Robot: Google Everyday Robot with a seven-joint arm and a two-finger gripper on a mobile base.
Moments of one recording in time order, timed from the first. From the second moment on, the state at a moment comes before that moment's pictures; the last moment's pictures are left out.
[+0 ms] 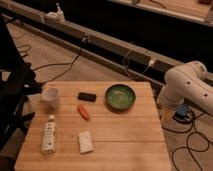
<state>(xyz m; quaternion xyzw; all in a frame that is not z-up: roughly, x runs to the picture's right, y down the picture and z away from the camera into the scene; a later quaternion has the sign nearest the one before) 0.288 0.106 0.683 -0.28 0.02 0.03 0.96</state>
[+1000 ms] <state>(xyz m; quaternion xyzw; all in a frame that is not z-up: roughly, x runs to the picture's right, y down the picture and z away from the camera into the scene) 0.271 0.080 0.700 -0.24 -0.01 -0.04 0.97</state>
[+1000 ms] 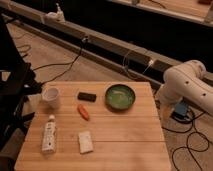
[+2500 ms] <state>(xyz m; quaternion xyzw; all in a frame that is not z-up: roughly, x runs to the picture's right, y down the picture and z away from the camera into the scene) 0.180 0.100 0.829 -0.27 -0.10 -0.03 0.96</state>
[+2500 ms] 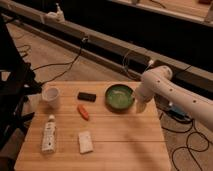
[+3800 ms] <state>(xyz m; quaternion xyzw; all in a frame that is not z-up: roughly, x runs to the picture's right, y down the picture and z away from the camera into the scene) 0.141 0.133 0.860 -0.34 -0.14 -0.06 0.93</state>
